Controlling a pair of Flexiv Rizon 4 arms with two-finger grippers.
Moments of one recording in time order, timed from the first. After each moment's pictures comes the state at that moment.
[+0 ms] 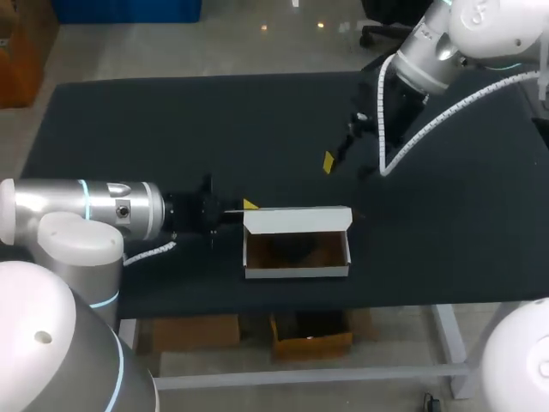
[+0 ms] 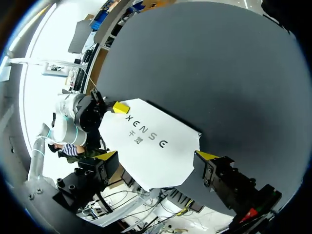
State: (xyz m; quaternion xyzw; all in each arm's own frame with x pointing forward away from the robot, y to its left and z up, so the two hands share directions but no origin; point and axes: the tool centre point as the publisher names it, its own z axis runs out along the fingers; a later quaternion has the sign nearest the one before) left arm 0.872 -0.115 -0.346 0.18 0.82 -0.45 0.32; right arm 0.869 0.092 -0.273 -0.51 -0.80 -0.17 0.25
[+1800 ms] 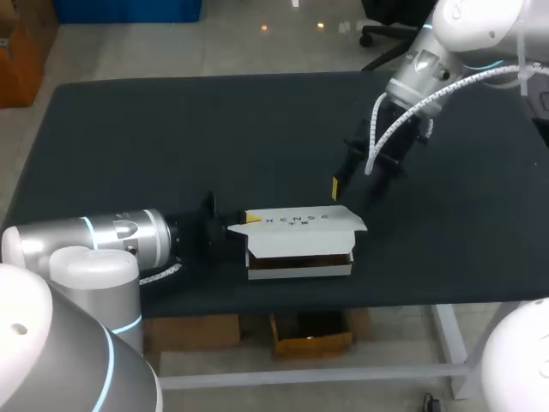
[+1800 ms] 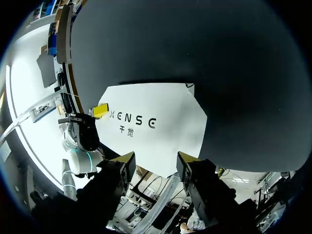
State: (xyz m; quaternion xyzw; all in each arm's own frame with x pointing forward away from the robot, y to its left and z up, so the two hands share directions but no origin) left arm 0.858 -0.119 -0.359 0.22 0.79 -0.40 0.41; right arm 0.825 0.088 -0.308 -0.64 -0.68 -0.03 0.36
